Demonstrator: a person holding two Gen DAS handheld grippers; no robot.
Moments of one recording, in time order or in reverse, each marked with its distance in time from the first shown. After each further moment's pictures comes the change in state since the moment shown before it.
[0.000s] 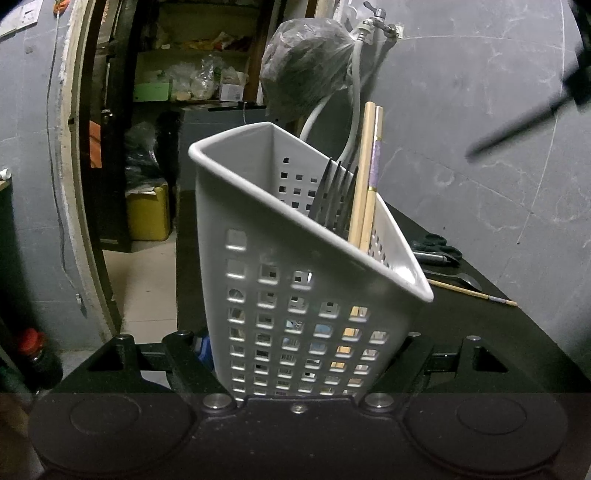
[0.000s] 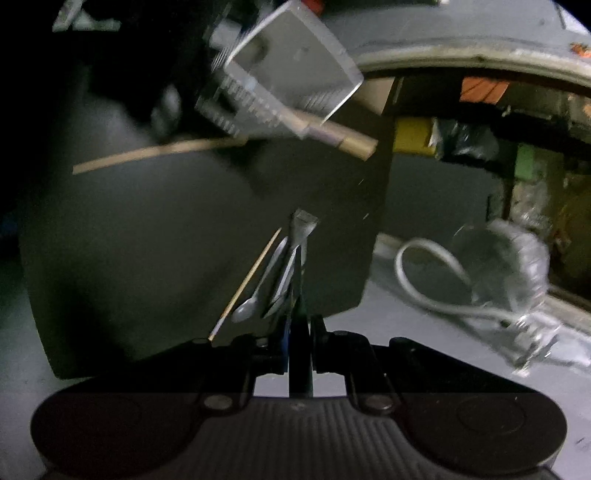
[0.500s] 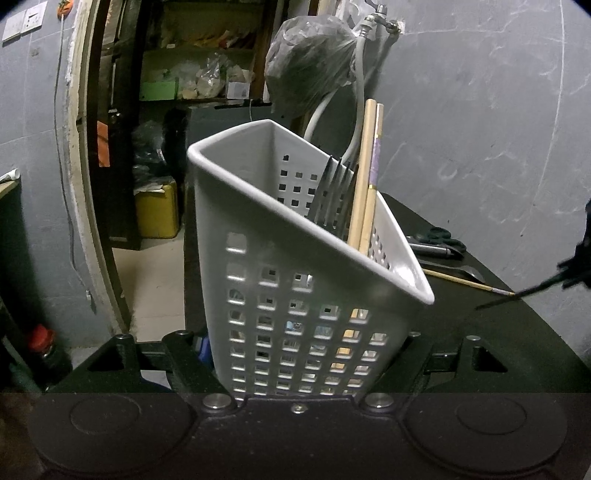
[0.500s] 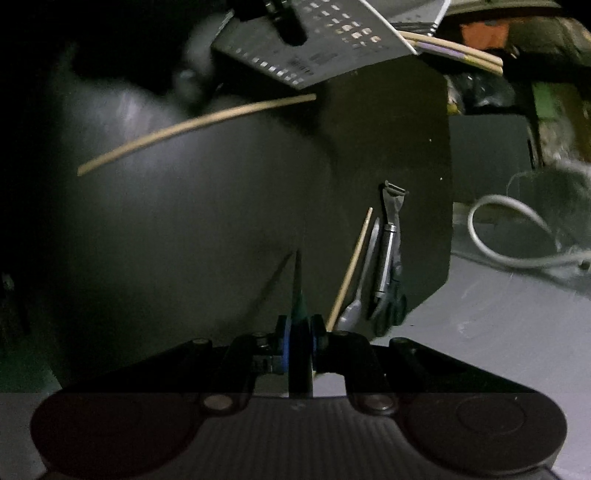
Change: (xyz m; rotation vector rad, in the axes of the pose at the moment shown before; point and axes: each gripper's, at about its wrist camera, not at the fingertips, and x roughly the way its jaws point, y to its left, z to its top) left arm -0.003 -0.010 0.001 0.007 0.010 0.038; right arm 0.100 0.097 -0.005 0.189 0.040 0.136
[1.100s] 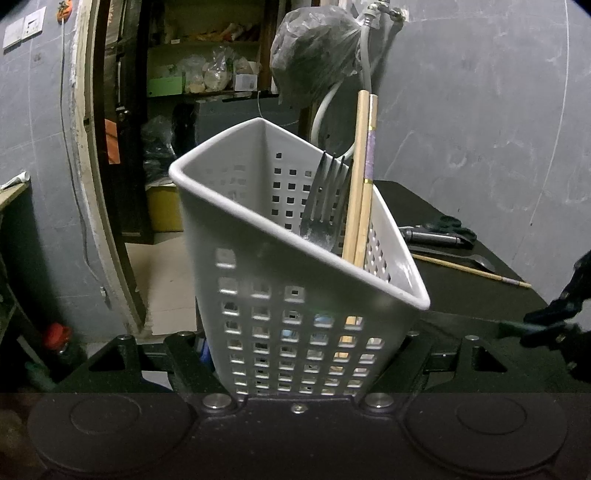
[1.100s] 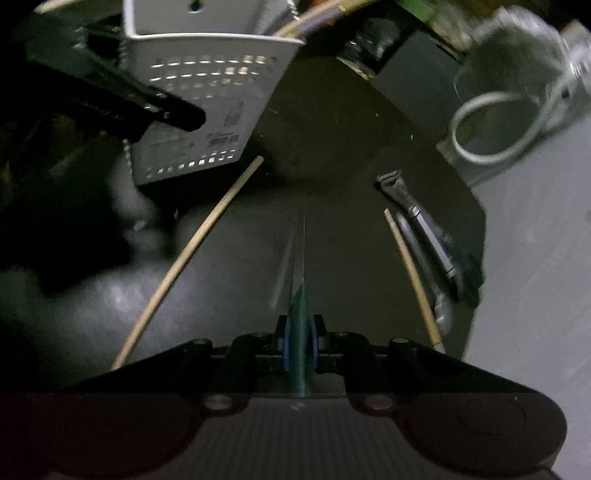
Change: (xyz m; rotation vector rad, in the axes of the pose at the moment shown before) left arm 0.001 -0.013 0.011 0.013 0.040 0.051; right arm 0.020 -0.009 0.003 0.688 -0.207 0.162
